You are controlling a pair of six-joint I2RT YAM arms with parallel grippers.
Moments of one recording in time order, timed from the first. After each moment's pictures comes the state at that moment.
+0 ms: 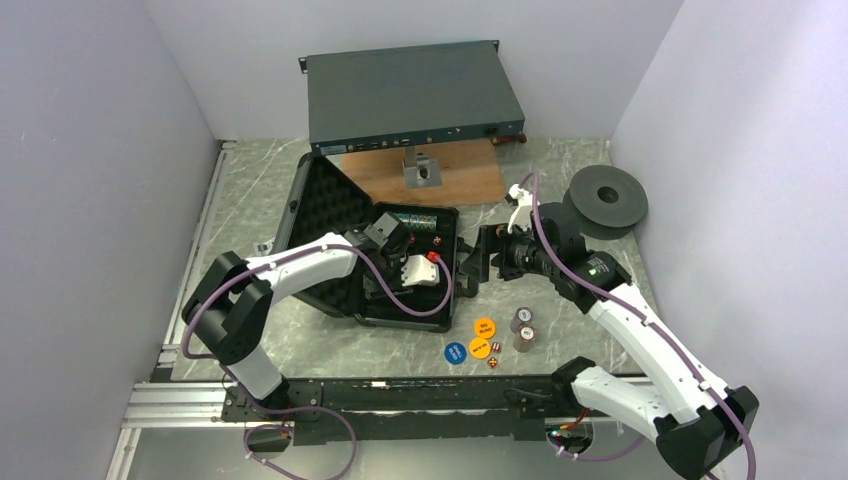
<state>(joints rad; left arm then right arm) -0.75 1.64 1.10 -0.68 0.17 0.74 0.51 0.95 0.93 -0.60 -0.27 0.41</state>
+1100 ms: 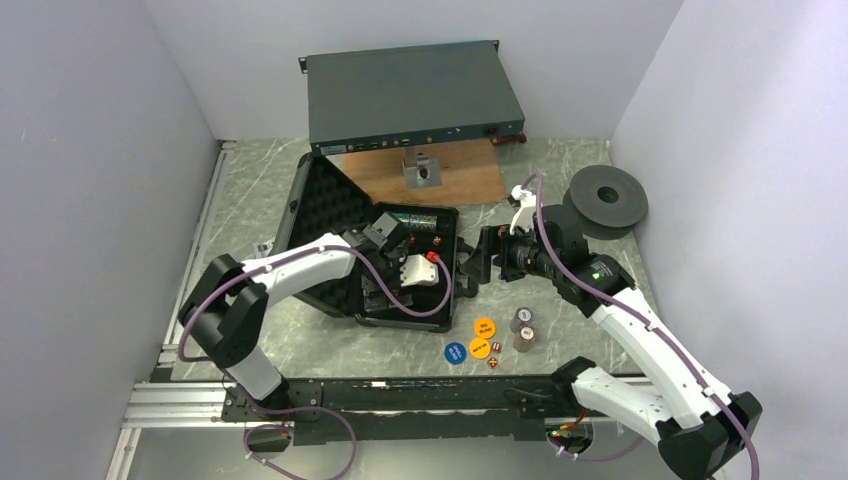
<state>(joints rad) -0.75 1.64 1.10 -0.70 0.13 0.74 0.52 0.92 0.93 -0.60 -0.26 0.40</state>
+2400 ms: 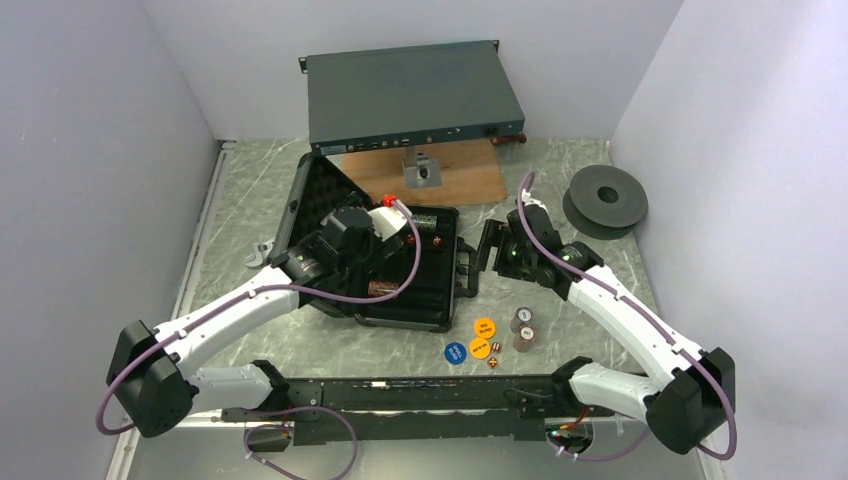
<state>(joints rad) -0.76 1.19 0.92 -0.27 -0.40 0.38 0.52 1.09 0.91 -0.64 0.07 0.66</state>
